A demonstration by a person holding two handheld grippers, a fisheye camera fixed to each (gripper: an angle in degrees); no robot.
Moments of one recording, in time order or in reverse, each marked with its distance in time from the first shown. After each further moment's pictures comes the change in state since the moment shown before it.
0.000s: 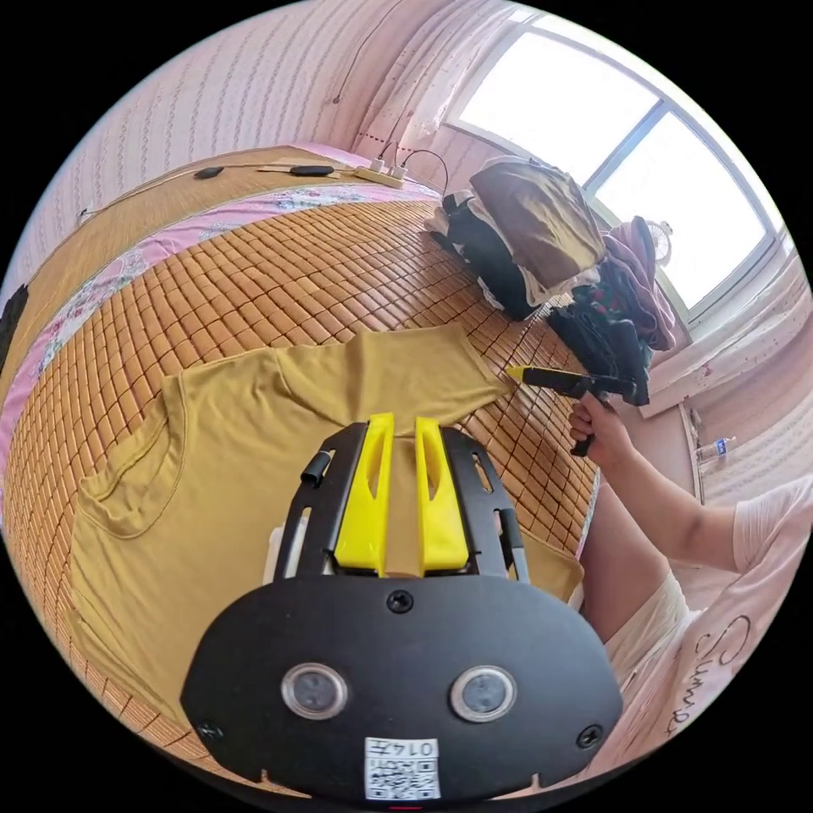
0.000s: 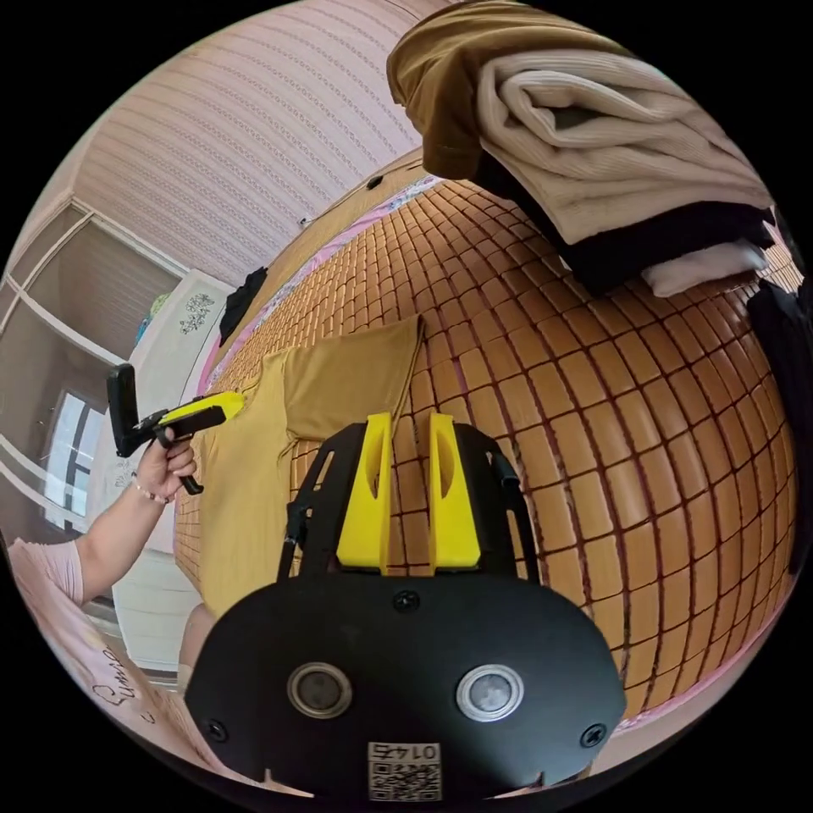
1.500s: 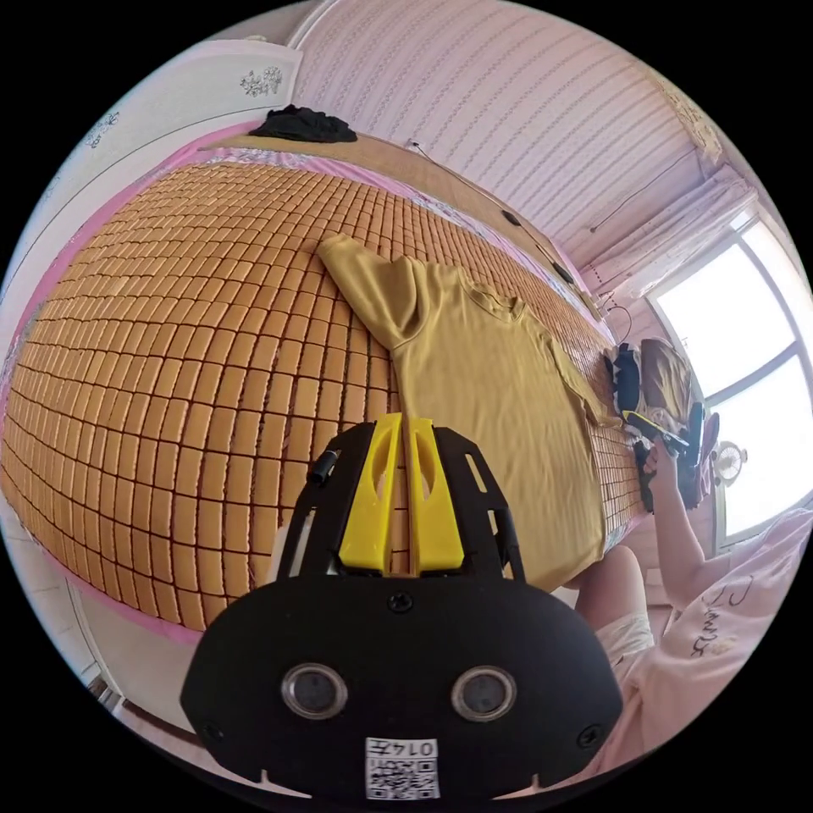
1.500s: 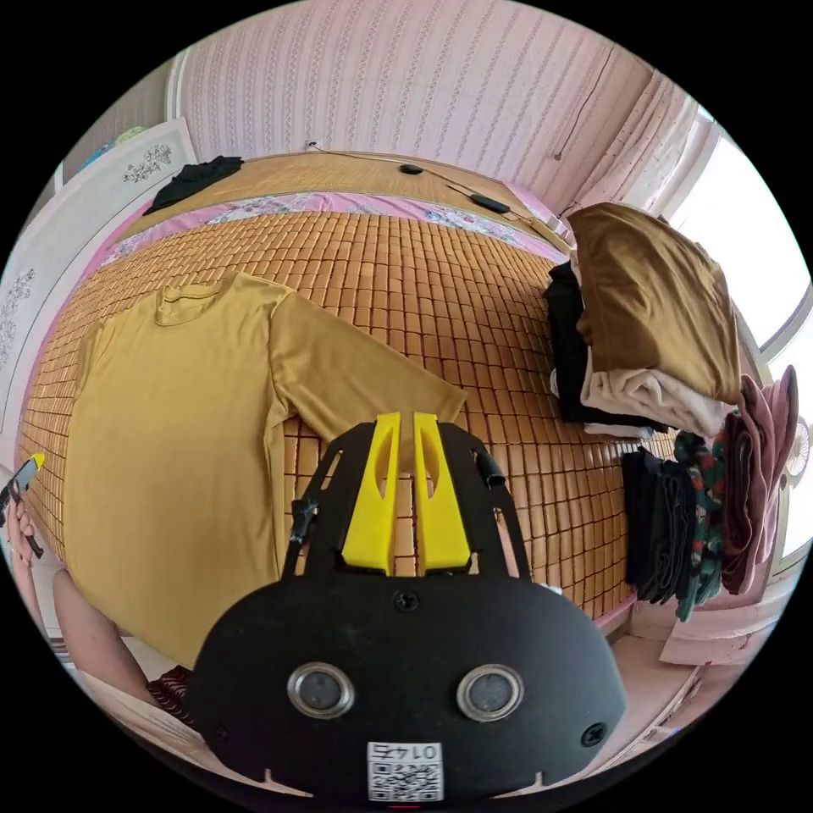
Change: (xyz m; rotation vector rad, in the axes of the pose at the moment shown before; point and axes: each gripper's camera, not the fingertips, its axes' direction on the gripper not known) left arm -0.096 0.428 -0.173 0.310 -0.195 -0.778; right arm -0.218 0.014 0.109 -0.083 0.646 -0.335
